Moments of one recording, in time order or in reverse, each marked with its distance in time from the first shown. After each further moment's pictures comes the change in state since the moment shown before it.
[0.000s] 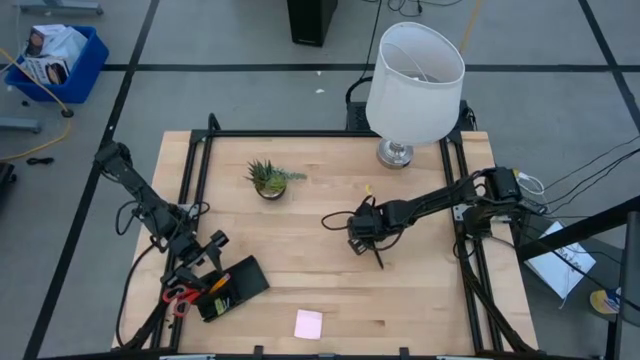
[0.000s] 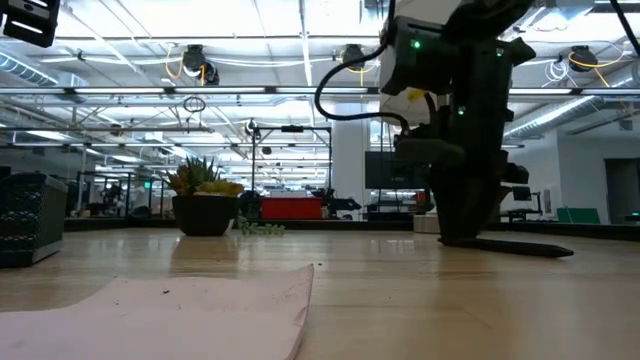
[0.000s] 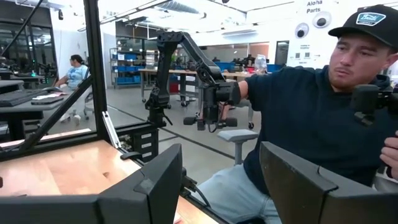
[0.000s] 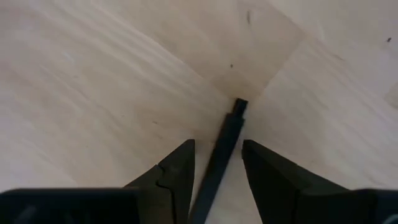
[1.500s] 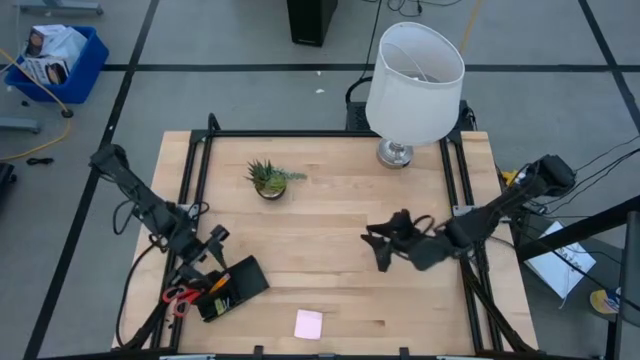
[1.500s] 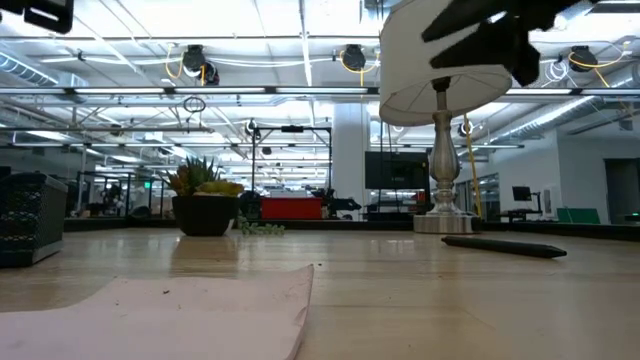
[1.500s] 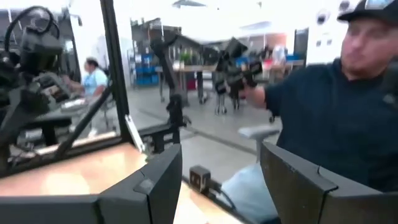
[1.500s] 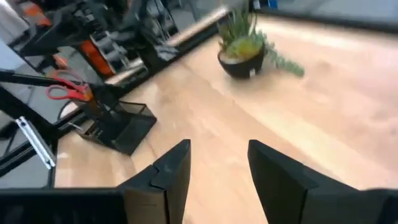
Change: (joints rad) left arm 0.048 0.014 0.078 -0.080 -0.025 0.076; right arm 0.414 -0.527 -0.255 0.582 0.679 -0.150
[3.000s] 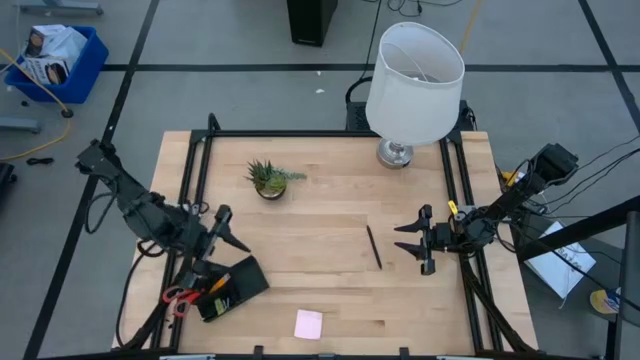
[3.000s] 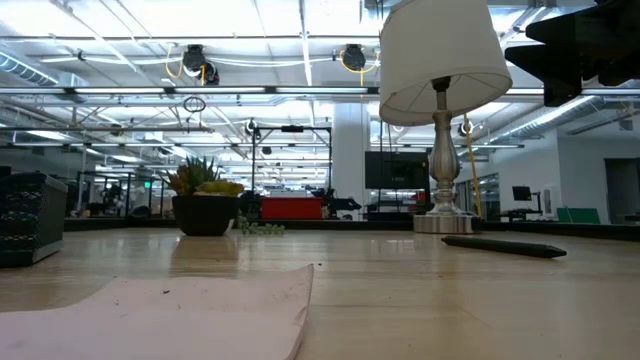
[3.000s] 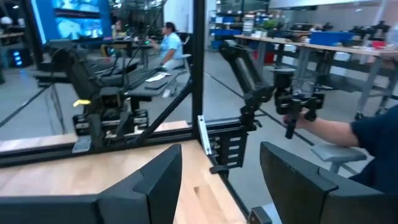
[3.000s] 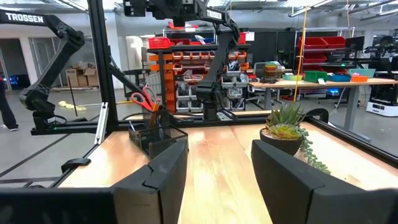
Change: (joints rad) left arm 0.035 0.477 0.748 -0.438 -0.341 -0.110; right arm 0.188 -0.271 -0.714 1.182 -0.024 -0.928
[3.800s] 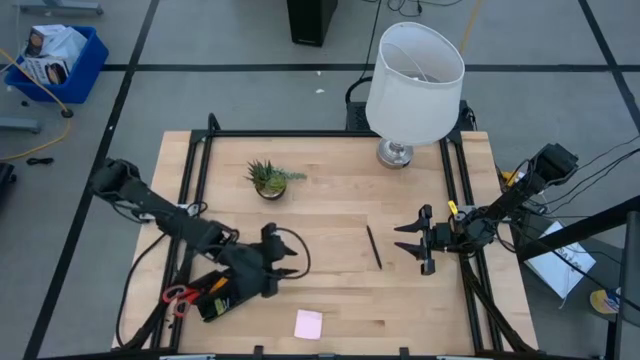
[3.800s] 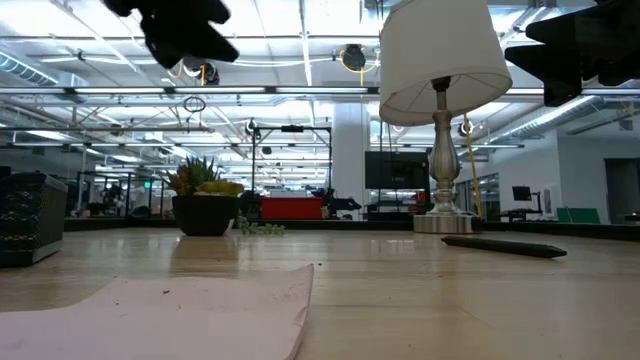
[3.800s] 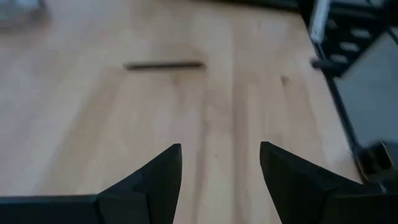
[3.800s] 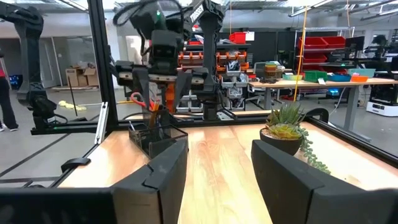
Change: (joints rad) left arm 0.196 0.521 0.006 -0.087 -0.048 -0.374; right arm 0.000 0.000 0.000 0.000 0.000 0.000
